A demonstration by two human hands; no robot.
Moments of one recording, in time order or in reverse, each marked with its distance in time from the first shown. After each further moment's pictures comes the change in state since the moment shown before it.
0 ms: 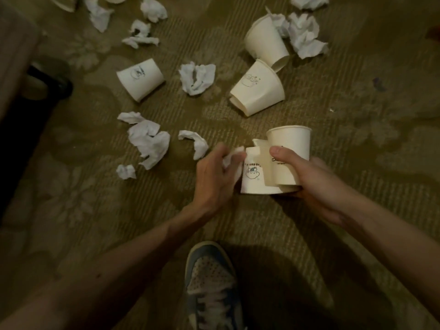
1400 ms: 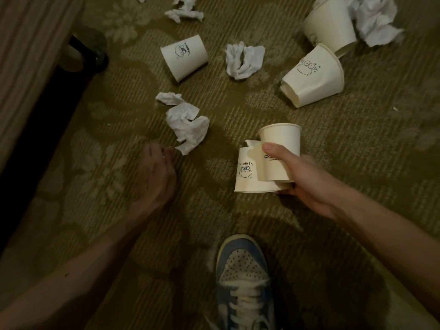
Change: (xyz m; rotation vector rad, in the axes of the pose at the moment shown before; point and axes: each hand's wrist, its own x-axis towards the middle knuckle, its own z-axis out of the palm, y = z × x) left_hand -0.005 -0.139 -0.131 0.504 0.238 -0.128; right_hand 0.034 0.007 0.074 -0.111 -0.164 0.086
